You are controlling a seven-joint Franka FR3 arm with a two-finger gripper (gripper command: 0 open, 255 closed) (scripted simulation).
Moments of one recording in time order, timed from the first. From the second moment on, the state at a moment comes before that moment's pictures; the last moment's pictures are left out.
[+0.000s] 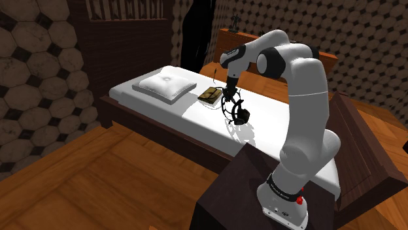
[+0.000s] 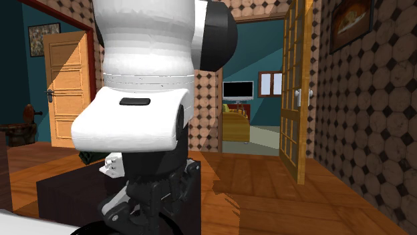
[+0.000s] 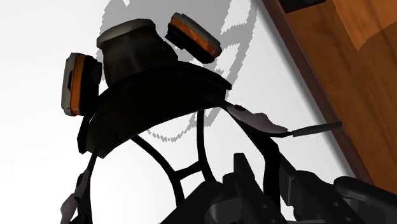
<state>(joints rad) -0.36 0.59 -0.37 -1.58 0.28 1.91 -0.55</state>
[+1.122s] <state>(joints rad) -0.36 0.52 -0.38 -1.51 0.25 1.77 -0.52</state>
